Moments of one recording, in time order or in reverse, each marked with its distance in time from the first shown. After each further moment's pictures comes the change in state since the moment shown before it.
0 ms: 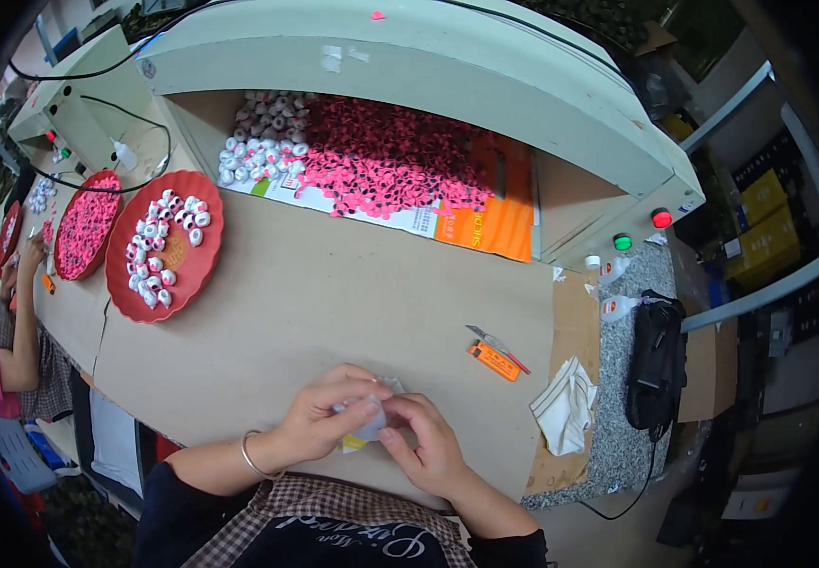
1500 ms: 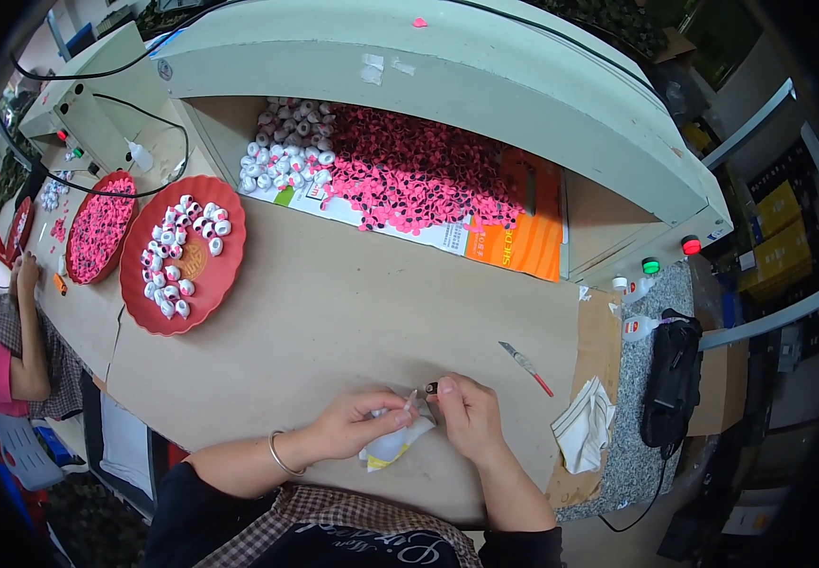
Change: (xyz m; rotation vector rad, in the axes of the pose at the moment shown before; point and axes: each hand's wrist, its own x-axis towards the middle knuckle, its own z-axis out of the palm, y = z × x) left_hand 0.008 -0.037 -0.013 -0.138 -0.140 -0.306; right_hand 0.046 0.031 -0.015 -0.141 0.153 0.190
